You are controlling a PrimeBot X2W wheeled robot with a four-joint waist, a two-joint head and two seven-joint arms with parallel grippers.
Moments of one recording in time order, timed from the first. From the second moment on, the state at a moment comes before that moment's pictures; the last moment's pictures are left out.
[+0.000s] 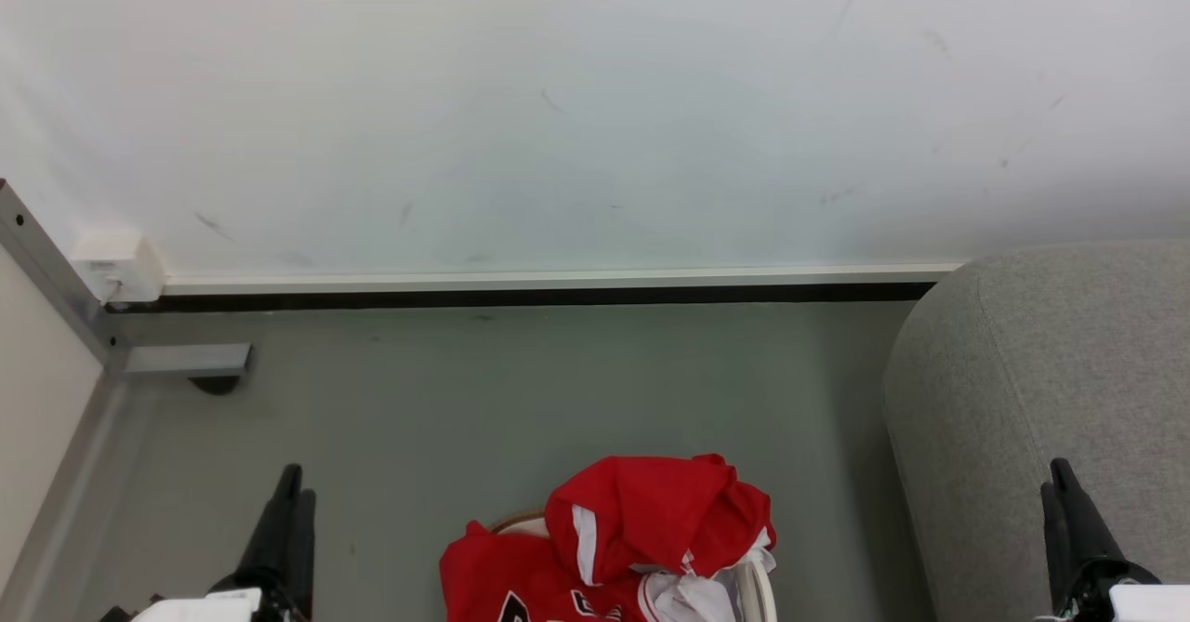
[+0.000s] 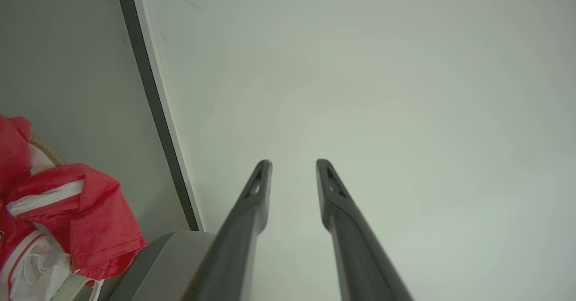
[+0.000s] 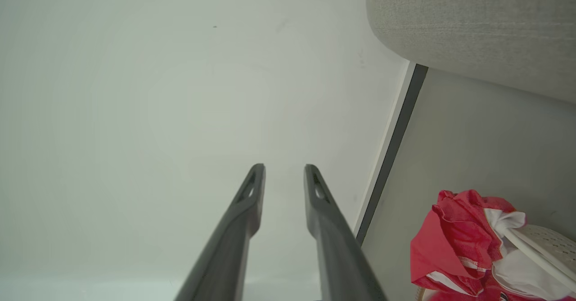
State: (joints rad) left arm -0.09 0.04 0.11 0.26 -1.60 -0.13 0.11; right arm -0.09 -0.04 -0.11 0.27 1.61 0.13 0.11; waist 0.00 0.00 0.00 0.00
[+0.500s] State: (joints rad) left arm -0.08 0.04 0.10 0.23 -1.50 -0.13 0.04; right arm -0.08 -0.04 -0.04 0.22 1.57 0.13 0.04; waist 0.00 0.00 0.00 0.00
